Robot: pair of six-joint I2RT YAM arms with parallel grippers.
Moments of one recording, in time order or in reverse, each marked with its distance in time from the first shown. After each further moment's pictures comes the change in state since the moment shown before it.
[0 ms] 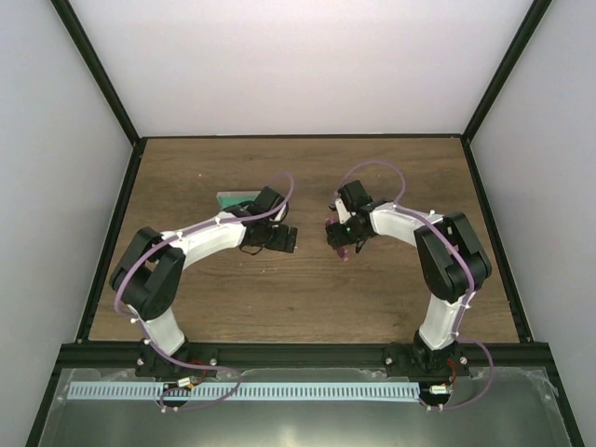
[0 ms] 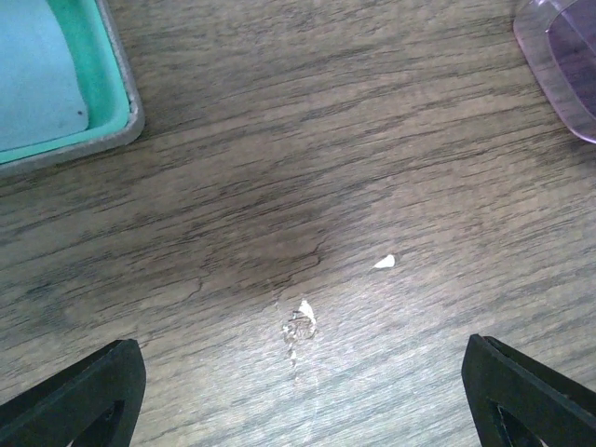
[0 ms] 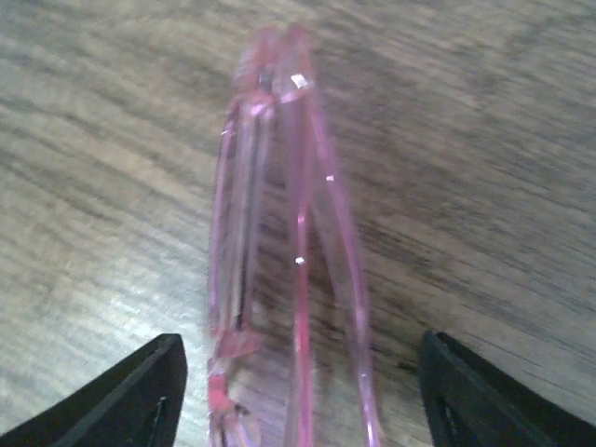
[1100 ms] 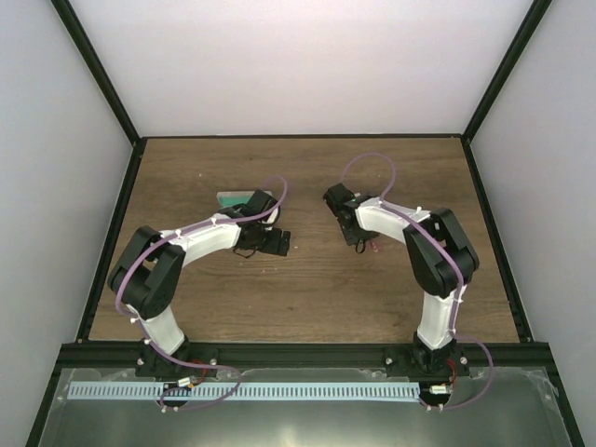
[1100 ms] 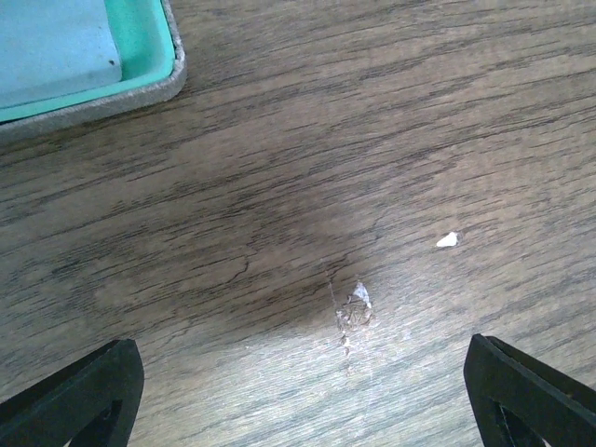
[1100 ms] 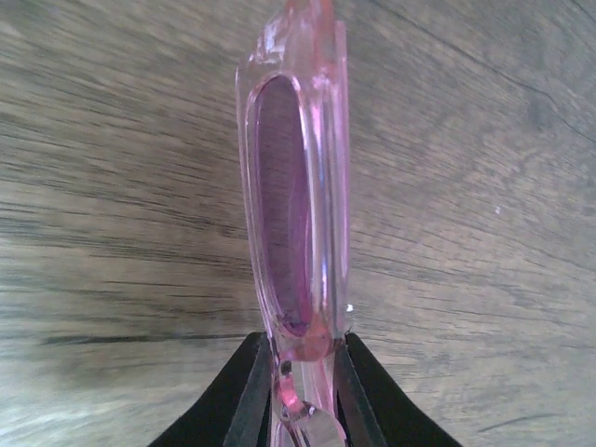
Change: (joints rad) left arm 0.050 -0.006 -0.069 0.026 0.042 0.037; right arm 0.076 0.051 0.126 -0.261 0.627 0.120
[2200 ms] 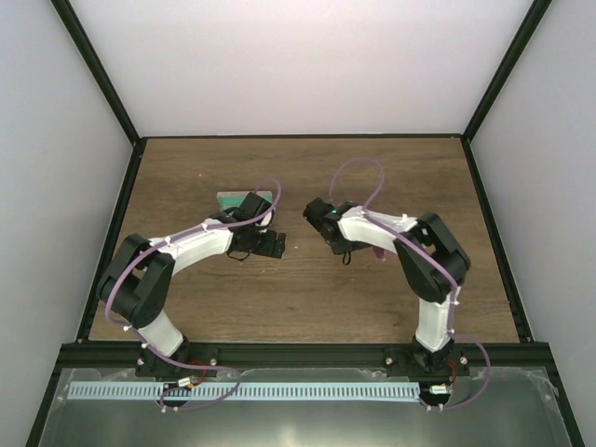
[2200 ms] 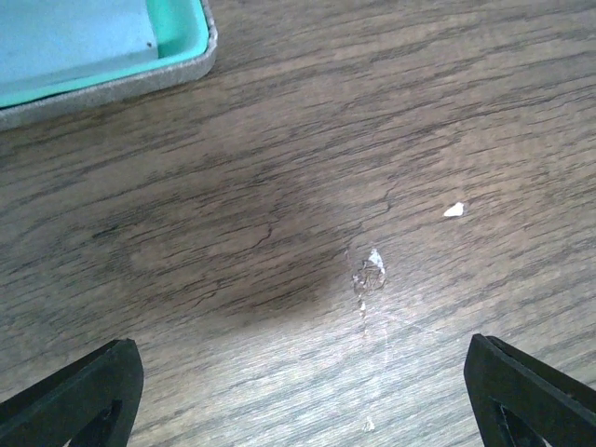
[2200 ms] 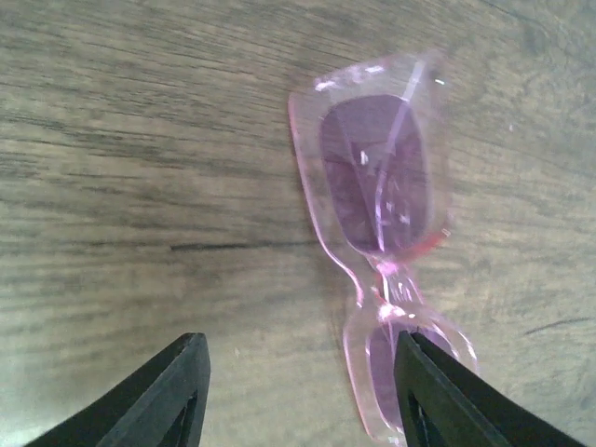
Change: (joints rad) left arm 0.013 -0.080 -0.075 0.023 -0.001 0.023; right arm 0.167 0.072 0.045 -0.153 0.152 0.334
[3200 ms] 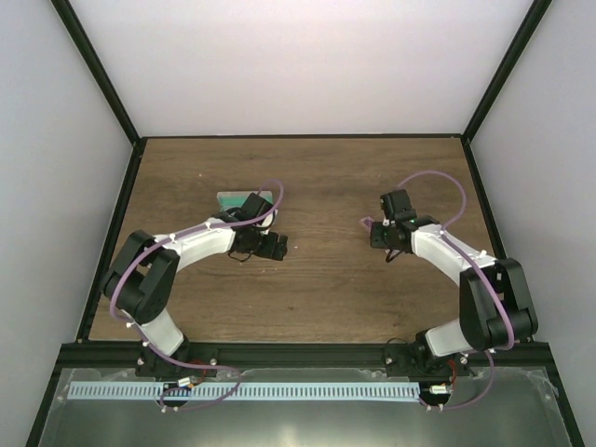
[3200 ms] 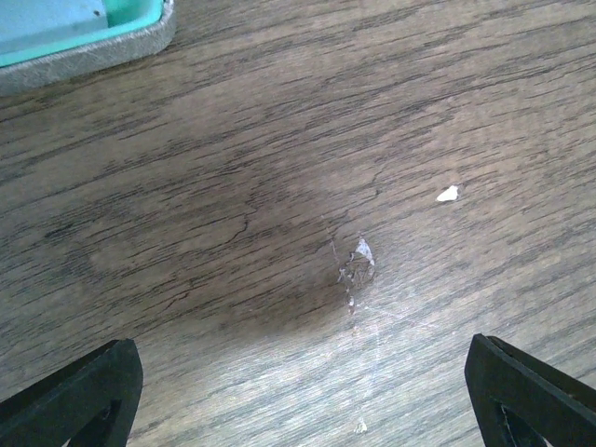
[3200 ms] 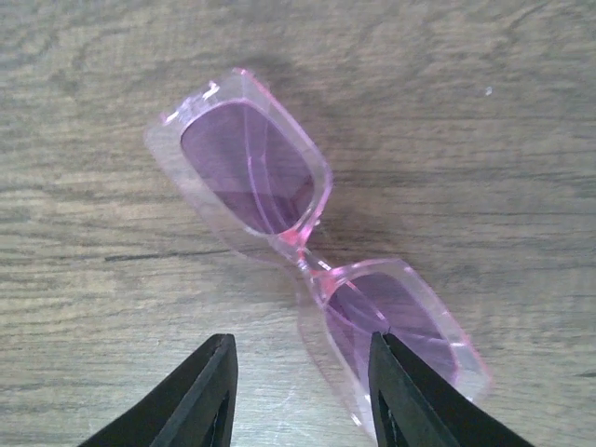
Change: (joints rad) left arm 0.002 0.031 0.009 0.001 0.046 0.026; right arm -0.416 -0.484 -0.436 0.419 -0.569 -0.209
